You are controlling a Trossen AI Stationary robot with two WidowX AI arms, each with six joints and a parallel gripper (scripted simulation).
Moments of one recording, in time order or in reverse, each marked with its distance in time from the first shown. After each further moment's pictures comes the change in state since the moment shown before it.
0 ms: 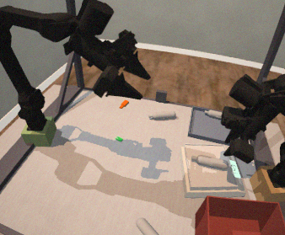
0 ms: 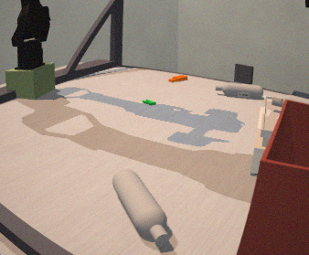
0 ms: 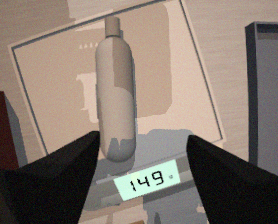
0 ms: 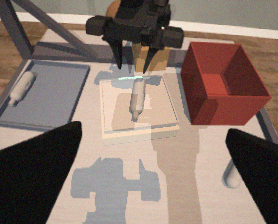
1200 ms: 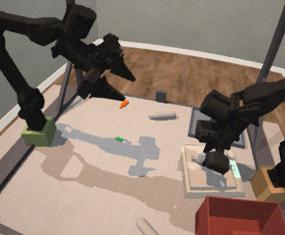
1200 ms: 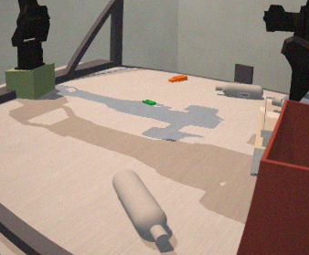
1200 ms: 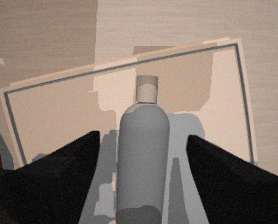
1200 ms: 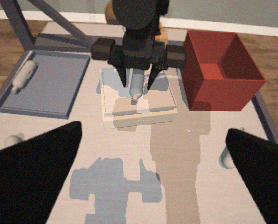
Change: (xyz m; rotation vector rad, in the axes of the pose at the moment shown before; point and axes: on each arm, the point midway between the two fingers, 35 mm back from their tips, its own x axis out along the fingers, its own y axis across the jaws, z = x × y) left arm 0.060 0.024 0.038 -0.097 0.049 0.025; right arm -0.027 -0.002 -0.030 0.004 -0.002 -0.005
